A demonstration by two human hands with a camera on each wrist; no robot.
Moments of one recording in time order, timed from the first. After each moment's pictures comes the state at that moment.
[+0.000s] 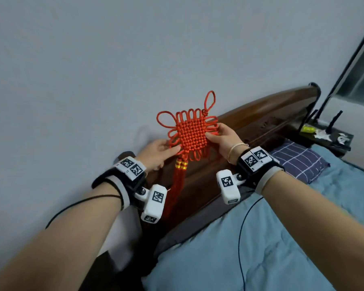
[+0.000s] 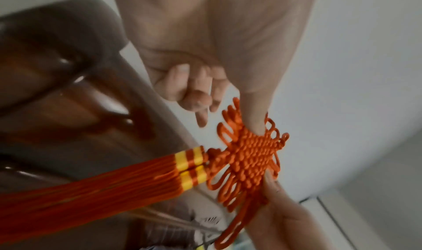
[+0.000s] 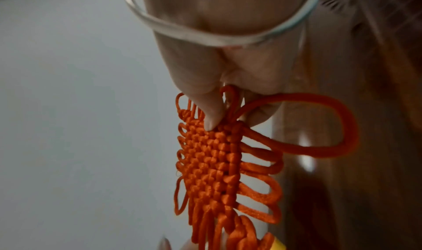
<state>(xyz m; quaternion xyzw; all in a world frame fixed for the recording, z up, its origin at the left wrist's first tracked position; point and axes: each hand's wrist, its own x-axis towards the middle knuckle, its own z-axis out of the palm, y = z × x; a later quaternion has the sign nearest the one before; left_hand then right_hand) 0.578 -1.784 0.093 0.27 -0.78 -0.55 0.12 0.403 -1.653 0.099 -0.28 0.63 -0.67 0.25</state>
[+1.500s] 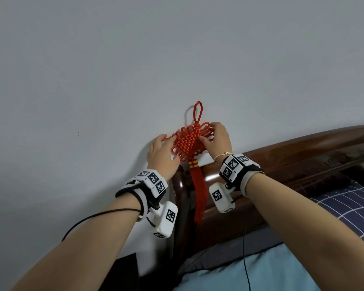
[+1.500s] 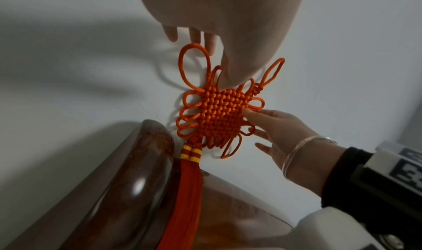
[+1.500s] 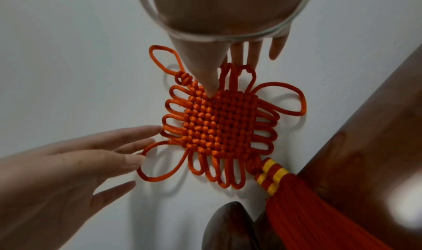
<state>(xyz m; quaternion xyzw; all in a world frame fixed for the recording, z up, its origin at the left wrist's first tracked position) 0.641 -1.857 0.097 0.42 -0.83 -0.21 0.31 0.462 -1.822 0.109 -0.45 0.78 -0.43 -0.01</state>
